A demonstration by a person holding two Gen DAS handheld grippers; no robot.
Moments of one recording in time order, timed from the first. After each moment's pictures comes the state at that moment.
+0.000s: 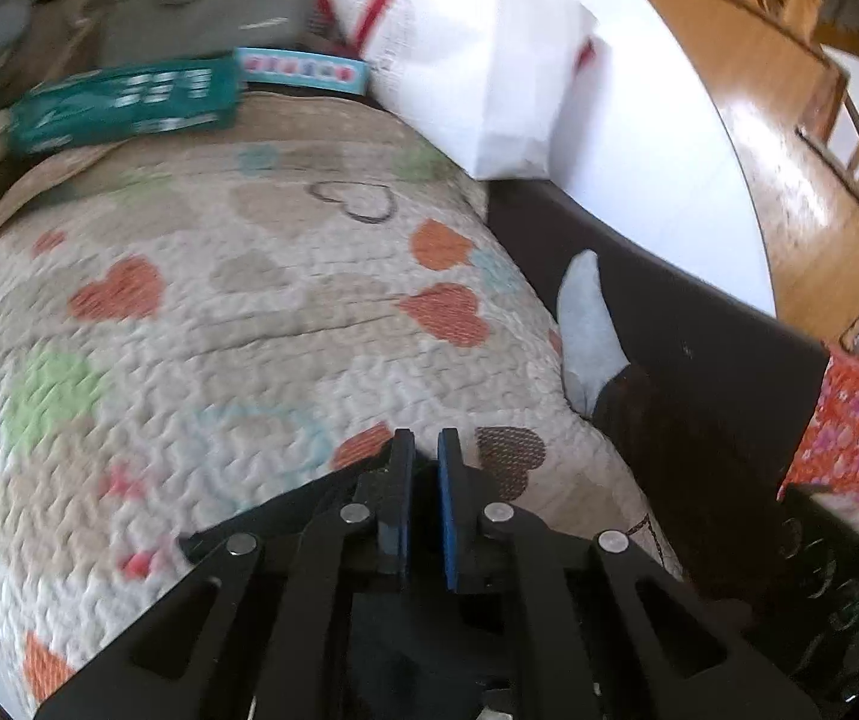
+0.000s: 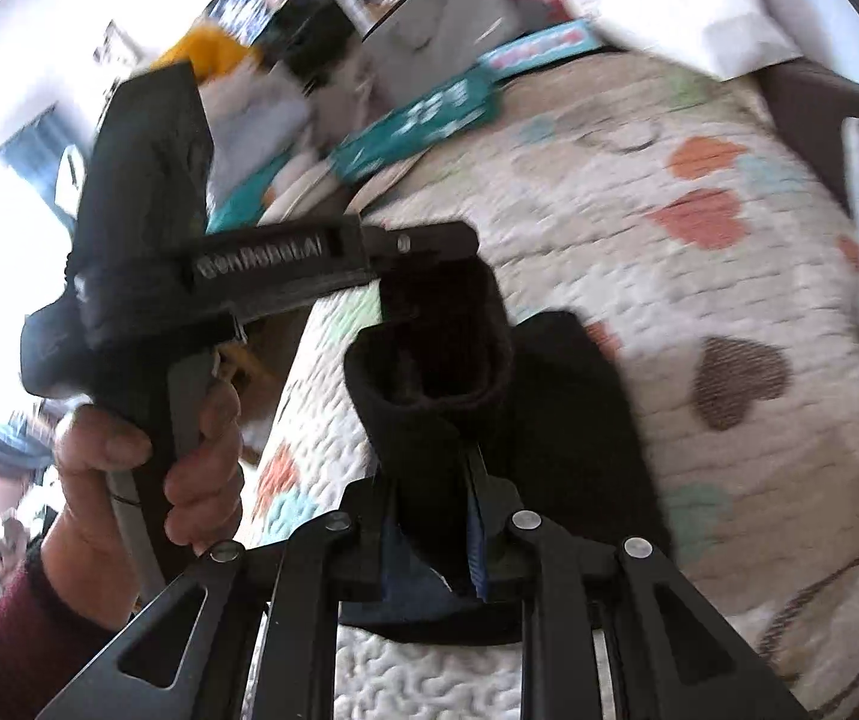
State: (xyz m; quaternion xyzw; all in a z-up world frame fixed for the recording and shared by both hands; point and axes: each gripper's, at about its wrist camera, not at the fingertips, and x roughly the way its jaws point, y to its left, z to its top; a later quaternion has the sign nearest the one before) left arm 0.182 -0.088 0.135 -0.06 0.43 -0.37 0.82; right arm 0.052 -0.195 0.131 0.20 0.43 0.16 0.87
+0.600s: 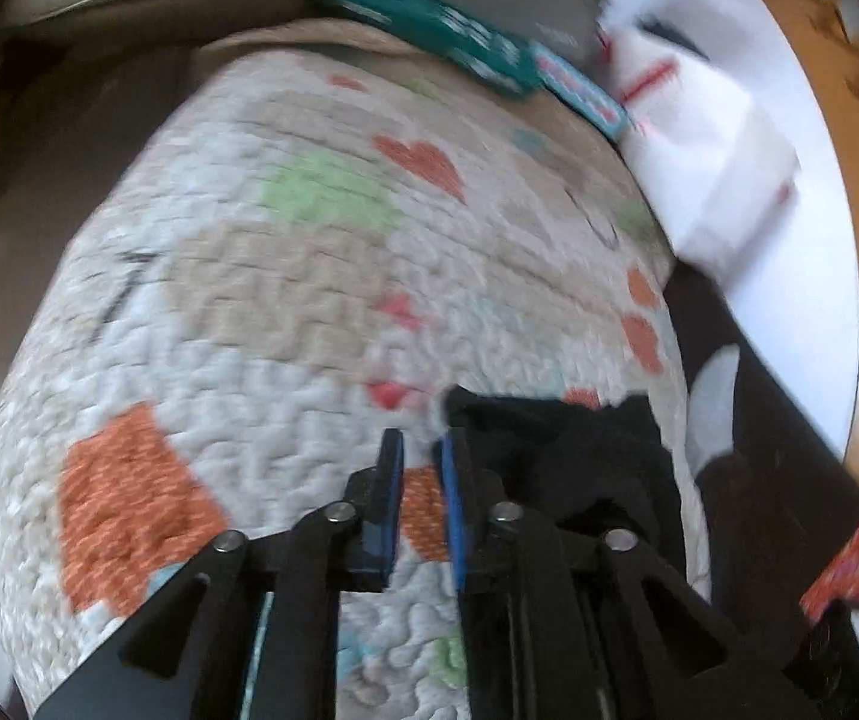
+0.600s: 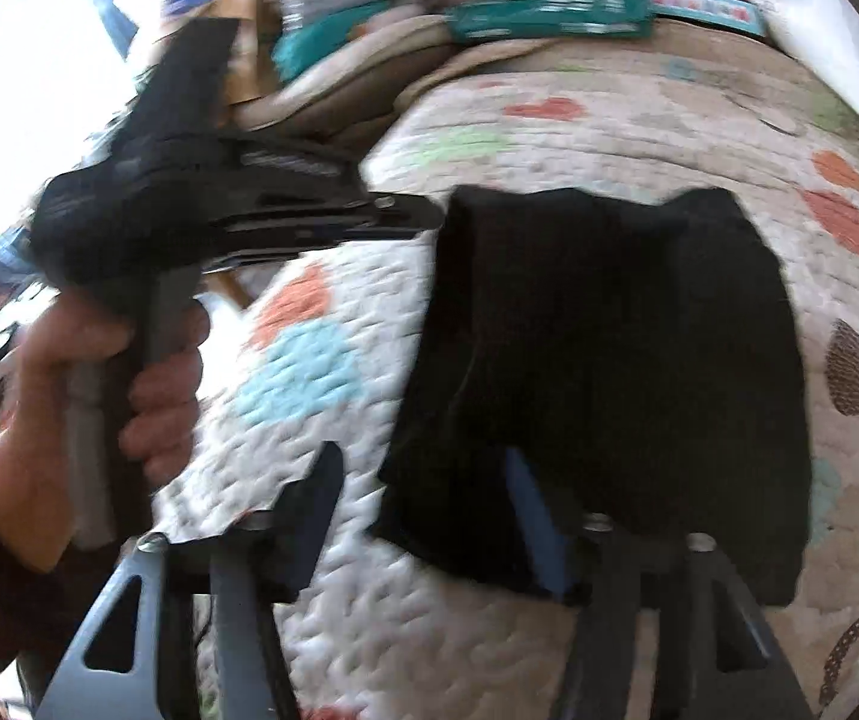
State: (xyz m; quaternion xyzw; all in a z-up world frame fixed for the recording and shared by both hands) left arm 0.164 0.062 0.054 -0.24 0.47 -0.17 0.83; right arm 0.030 -0.101 0.079 0.03 0.49 0.24 0.84
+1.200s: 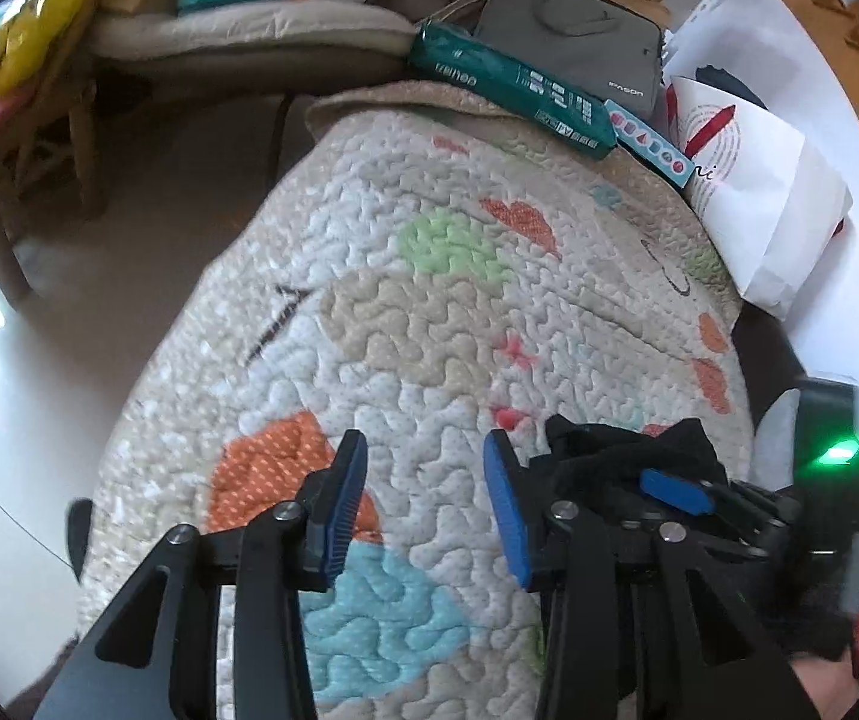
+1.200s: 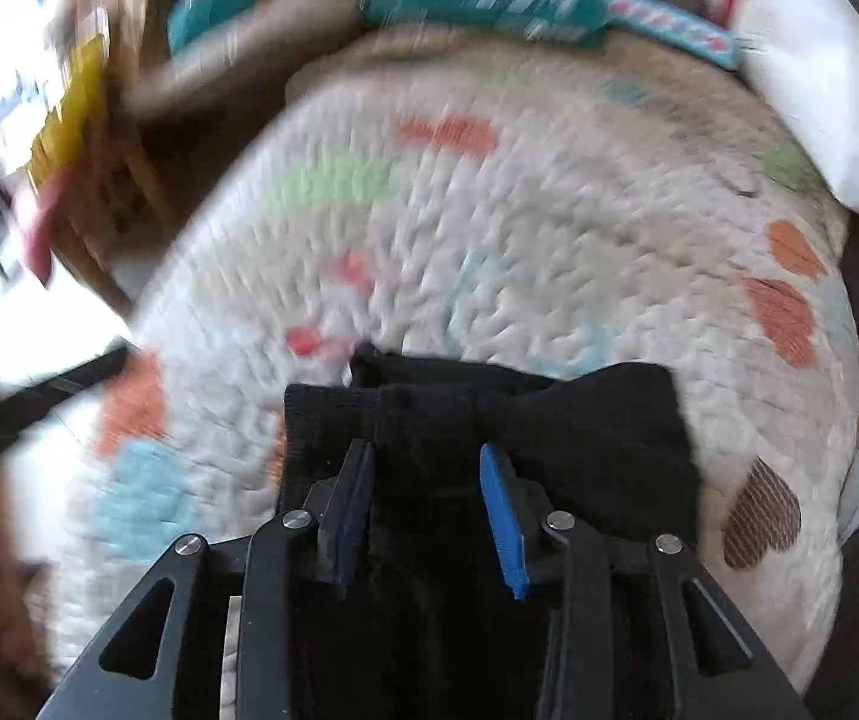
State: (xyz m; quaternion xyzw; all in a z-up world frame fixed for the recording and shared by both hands) left arm 0.138 0.093 0.070 -0.19 0.44 -0.07 0.87; right arm 0.146 -0.085 0.065 -0.08 0.54 0.10 0.83
